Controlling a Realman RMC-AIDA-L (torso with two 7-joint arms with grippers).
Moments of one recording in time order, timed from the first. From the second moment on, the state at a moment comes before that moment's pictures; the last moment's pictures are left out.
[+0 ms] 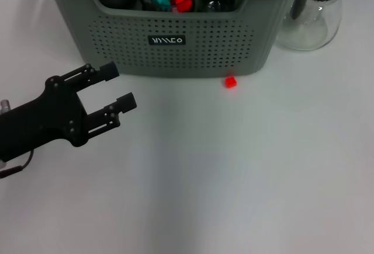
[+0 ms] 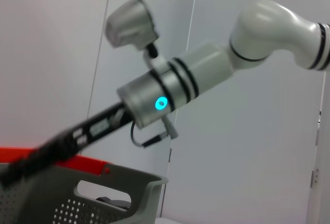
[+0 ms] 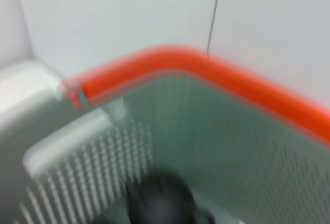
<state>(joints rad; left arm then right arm) -0.32 -2.17 0.32 0.63 1.97 1.92 -1.05 1.20 2.10 -1.43 -0.68 -2.48 -0.70 2.71</state>
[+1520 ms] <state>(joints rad) -0.33 -2.17 0.33 0.58 2.00 1.83 -1.05 0.37 2.09 -0.81 -0.75 -1.79 -1.69 1.14</state>
